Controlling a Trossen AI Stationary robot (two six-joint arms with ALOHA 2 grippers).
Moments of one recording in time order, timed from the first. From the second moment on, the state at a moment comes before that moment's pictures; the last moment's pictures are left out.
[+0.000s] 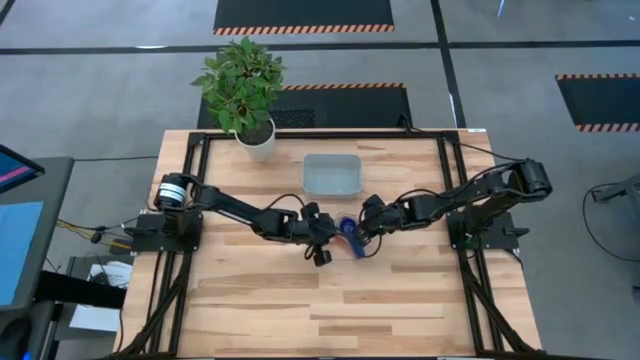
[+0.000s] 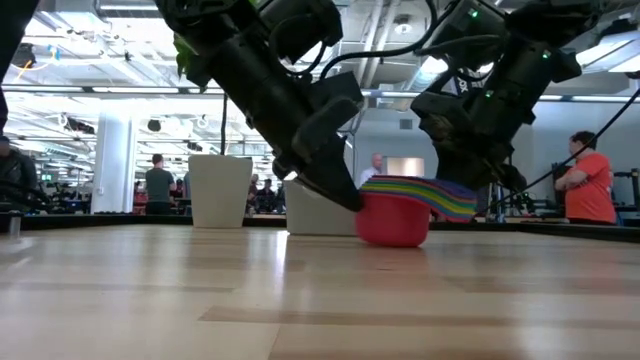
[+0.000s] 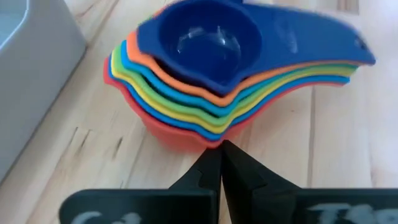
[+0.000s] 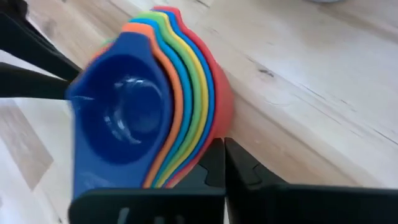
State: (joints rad) left arm -0.12 1.92 1.10 0.02 -0.25 -0.28; right arm 0.08 1.50 0.69 -0.14 0.18 0.99
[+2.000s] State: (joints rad) left arm -0.06 1.89 1.10 -0.16 -0.33 -0.31; right arm -0.03 1.50 0.72 -0.20 0.18 0.97
